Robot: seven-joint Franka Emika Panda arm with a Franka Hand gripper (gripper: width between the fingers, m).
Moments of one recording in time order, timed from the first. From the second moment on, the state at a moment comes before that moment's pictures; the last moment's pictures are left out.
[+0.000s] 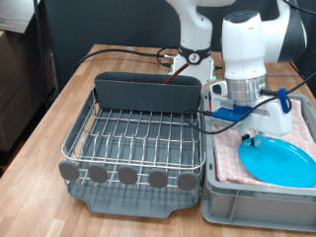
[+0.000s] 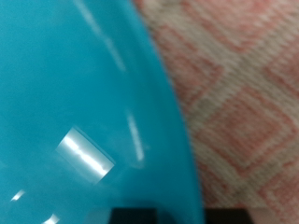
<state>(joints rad) 0.06 0.28 0.22 -2.43 0.47 2.98 1.41</state>
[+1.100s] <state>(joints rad) 0.19 0.15 0.03 -2.42 0.11 2.77 1.67</state>
